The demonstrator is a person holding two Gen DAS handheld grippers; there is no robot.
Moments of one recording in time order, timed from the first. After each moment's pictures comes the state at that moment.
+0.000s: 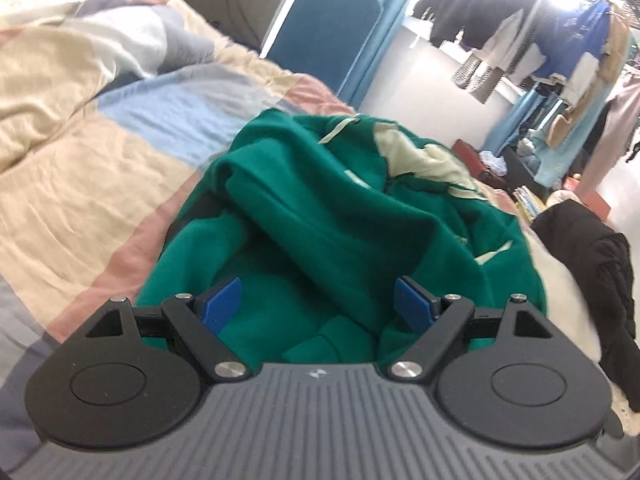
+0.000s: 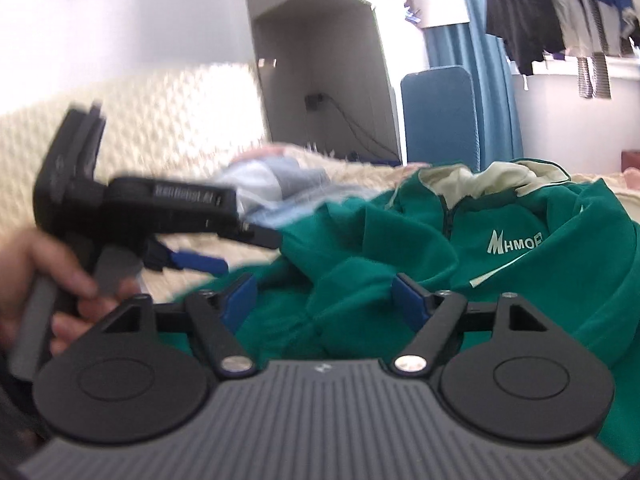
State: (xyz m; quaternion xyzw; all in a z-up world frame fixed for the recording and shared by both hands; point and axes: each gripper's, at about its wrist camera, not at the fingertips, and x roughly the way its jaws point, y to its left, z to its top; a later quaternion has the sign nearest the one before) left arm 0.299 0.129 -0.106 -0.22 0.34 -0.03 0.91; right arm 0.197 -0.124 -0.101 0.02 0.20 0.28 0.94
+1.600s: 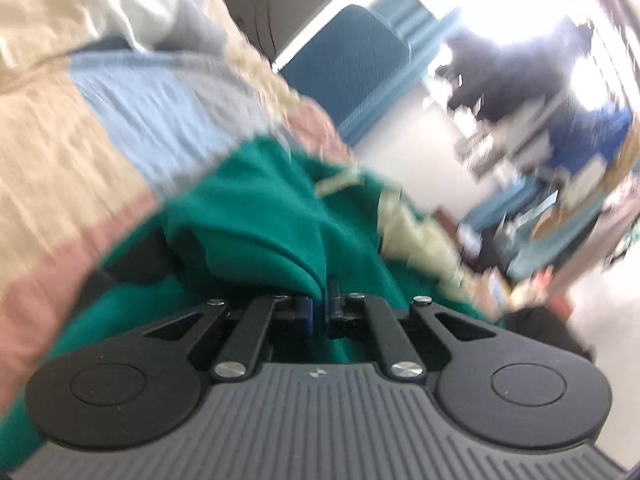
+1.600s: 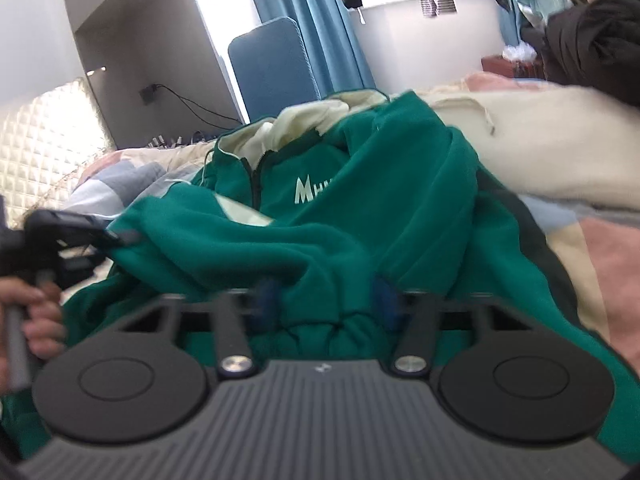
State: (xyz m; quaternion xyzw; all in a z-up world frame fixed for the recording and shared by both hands) left arm 0.394 0.146 -0.140 -0.37 0.27 -0.02 0.89; right arm 0.234 -0.234 -0.117 0.13 0.28 0.07 0.95
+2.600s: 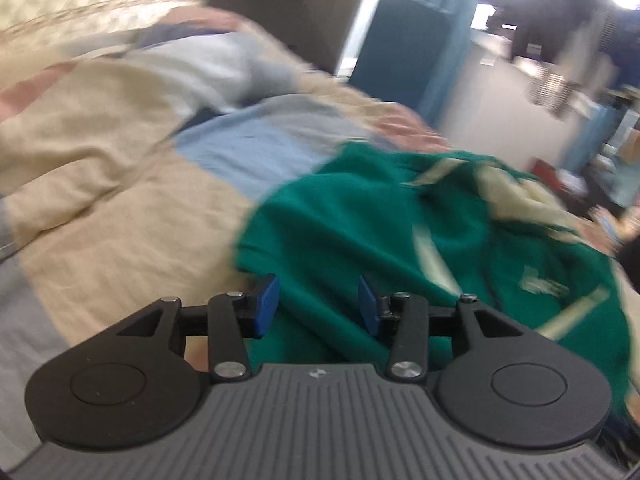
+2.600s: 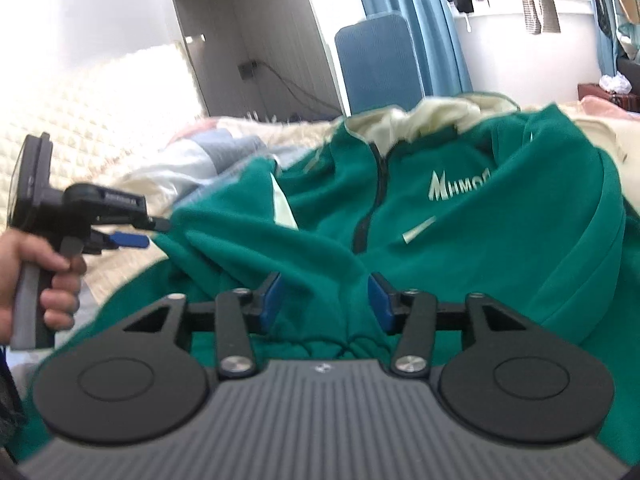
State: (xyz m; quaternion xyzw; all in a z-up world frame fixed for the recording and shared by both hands) left arm 0.347 0.153 -0.110 -0.17 0.33 0.06 0.92; right arm 0.231 -0.165 -0.114 0.11 0.25 0.21 0.94
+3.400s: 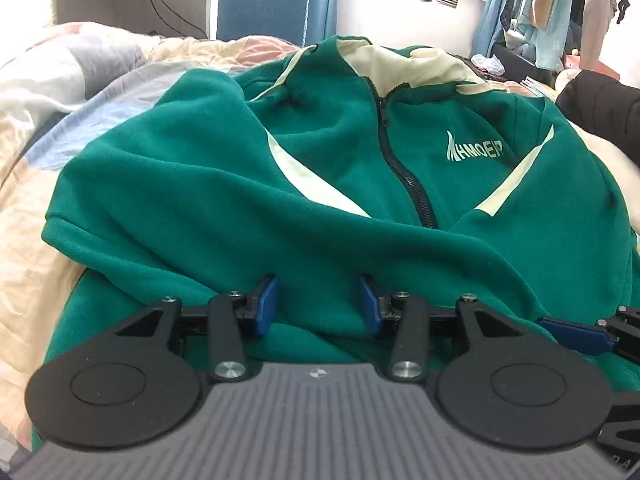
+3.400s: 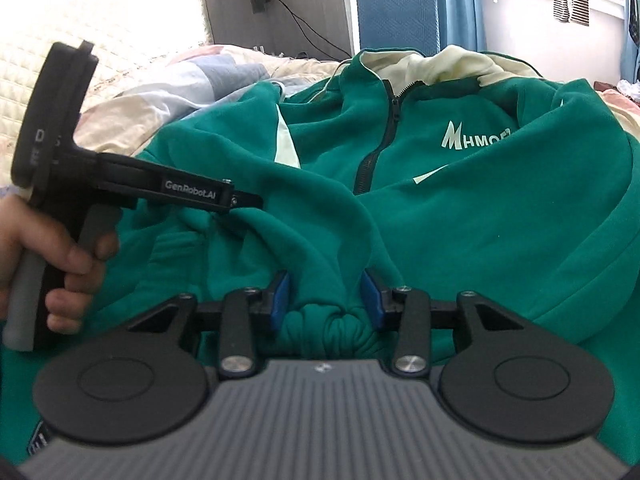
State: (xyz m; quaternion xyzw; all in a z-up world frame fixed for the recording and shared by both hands) left arm 0.386 0.061 -0.179 -0.03 0.39 -0.06 0.92; right arm 0.250 -0.142 -0.144 0.01 0.33 0.21 0.92
